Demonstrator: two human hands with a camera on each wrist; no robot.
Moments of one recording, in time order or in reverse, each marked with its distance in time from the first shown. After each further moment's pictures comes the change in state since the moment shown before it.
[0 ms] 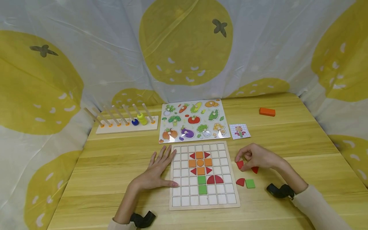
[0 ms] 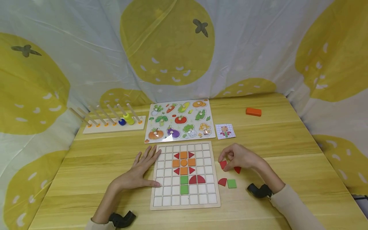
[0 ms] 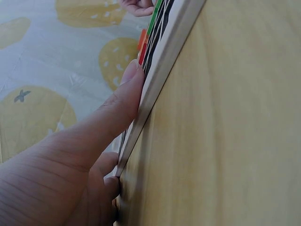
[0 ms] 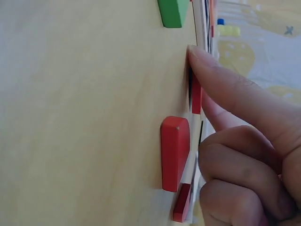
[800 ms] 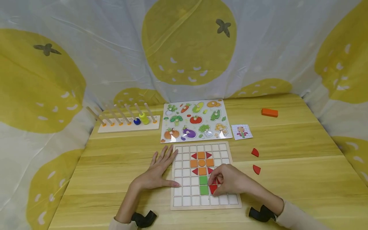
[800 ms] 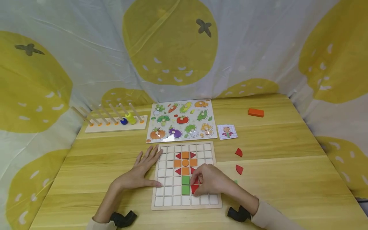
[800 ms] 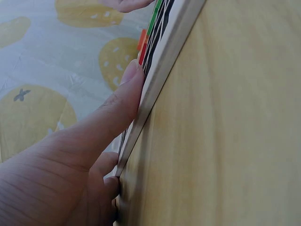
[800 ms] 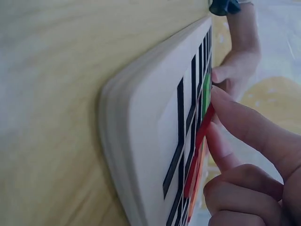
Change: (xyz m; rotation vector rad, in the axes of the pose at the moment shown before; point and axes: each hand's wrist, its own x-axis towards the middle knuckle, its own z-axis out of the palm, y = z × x) left_hand 0.000 -0.003 0.001 0.004 0.004 0.017; right_hand 0.010 -0.074 0.098 0.006 -0.030 -0.074
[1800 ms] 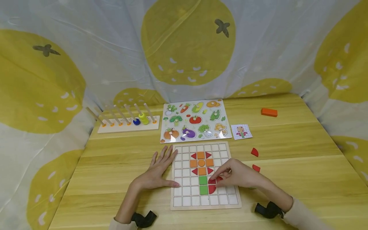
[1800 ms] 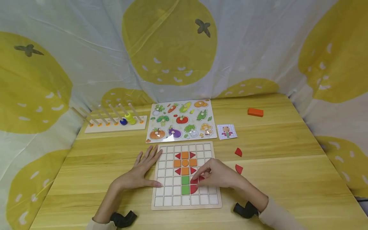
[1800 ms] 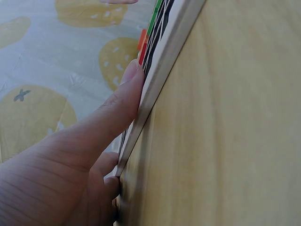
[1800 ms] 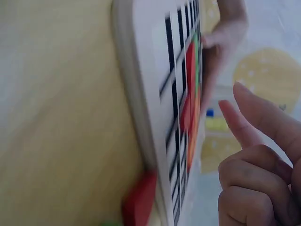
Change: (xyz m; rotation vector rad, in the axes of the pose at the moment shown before) left_hand 0.001 0.002 -0.001 0.006 -0.007 -0.016; right_hand -0.009 0.015 -0.023 0.117 -0.013 -0.068
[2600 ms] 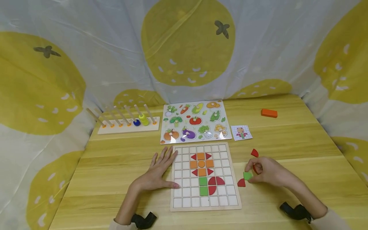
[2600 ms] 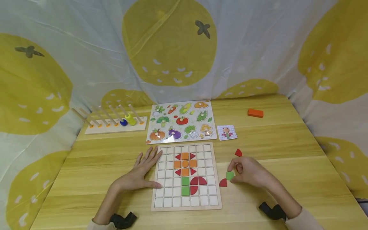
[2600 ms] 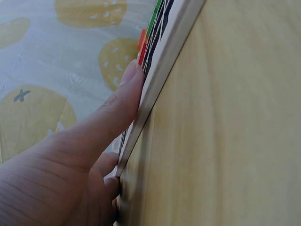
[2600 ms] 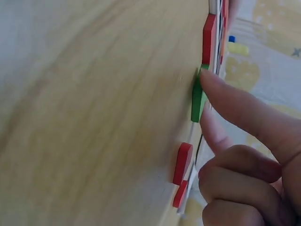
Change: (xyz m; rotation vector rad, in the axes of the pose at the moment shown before) left_hand -0.001 0.003 -0.001 -0.008 0.002 0.001; right_hand -0.056 0.045 -0.053 -0.218 0.184 0.137
